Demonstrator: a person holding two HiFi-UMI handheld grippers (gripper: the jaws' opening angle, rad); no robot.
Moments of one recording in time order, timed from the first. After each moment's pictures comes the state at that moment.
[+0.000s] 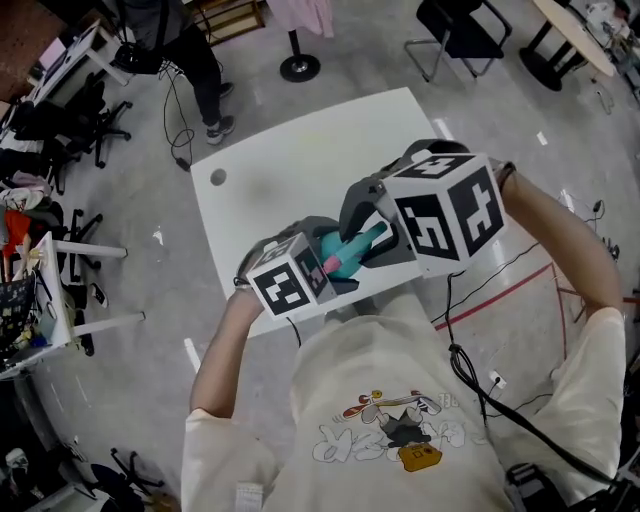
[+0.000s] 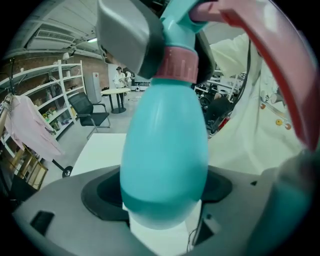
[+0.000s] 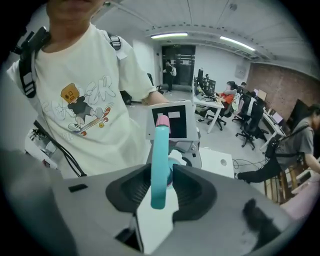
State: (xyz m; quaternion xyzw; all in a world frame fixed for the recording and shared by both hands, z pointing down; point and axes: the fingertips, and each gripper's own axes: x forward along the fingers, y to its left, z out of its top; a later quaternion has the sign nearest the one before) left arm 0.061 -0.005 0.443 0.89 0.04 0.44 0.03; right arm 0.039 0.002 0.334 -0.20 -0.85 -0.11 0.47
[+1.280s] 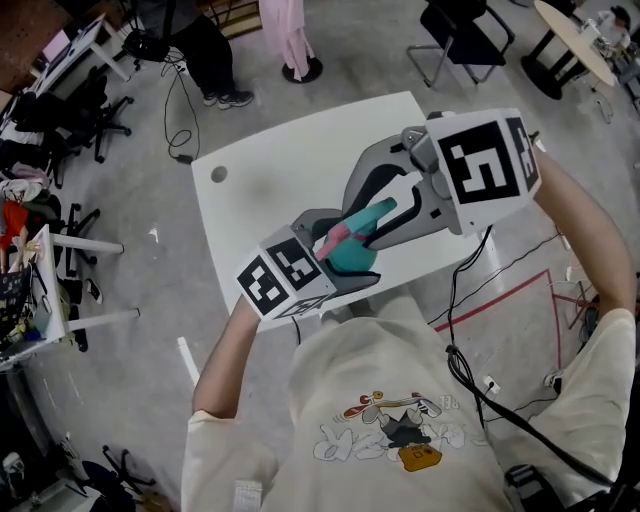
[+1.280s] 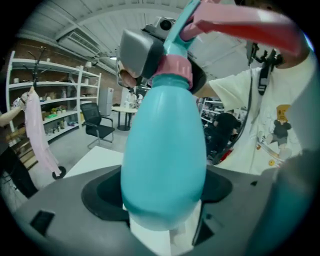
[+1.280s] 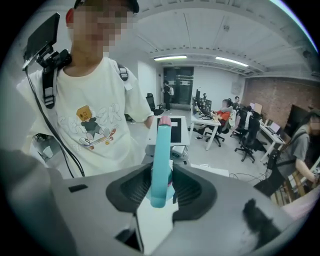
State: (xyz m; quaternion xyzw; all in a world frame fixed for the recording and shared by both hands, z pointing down) left arm 0.083 -0.007 0.378 0.95 0.00 0.30 0.12; right arm 0.037 -0.011 0.272 -0.21 -0.90 -0.09 0.37
